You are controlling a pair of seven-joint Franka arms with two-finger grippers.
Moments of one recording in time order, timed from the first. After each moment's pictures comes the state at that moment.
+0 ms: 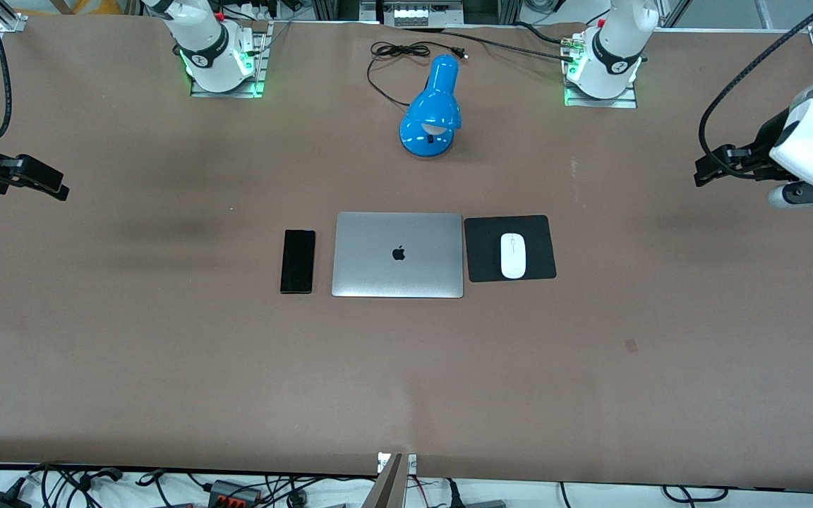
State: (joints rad) left arm -0.02 -0.01 -0.03 -1.67 0.00 1.57 -0.15; right arm -0.13 0.07 0.09 -1.57 -0.02 1.62 0.06
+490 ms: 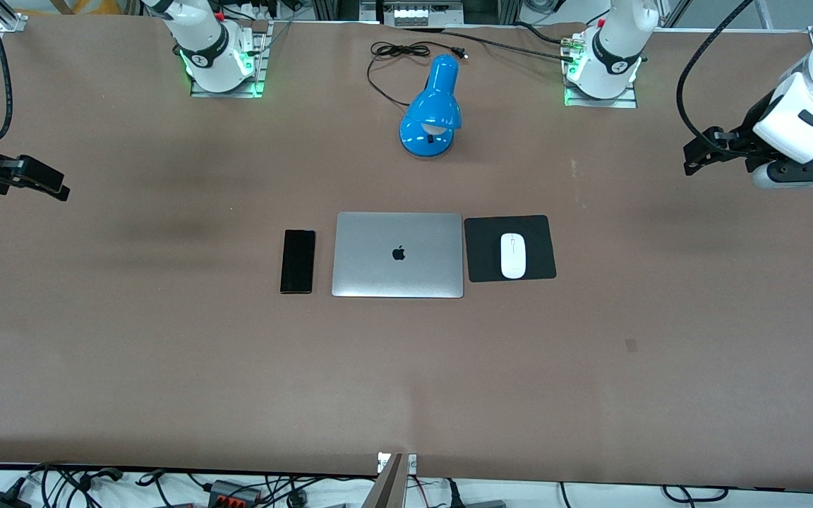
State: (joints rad) left arm -0.02 -0.04 -0.08 -1.68 0.01 1.57 -0.15; right arm -0.13 0.07 0.10 -1.57 -0.02 1.62 0.06
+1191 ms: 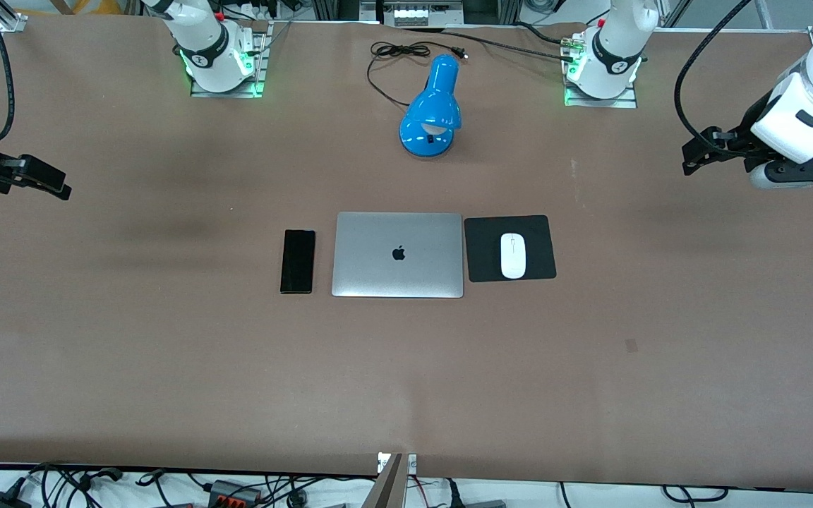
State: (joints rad) left arm -0.02 -0.04 -0.08 -1.68 0.01 1.57 -0.15; right arm -0.13 0.07 0.10 -1.57 -0.02 1.61 0.06
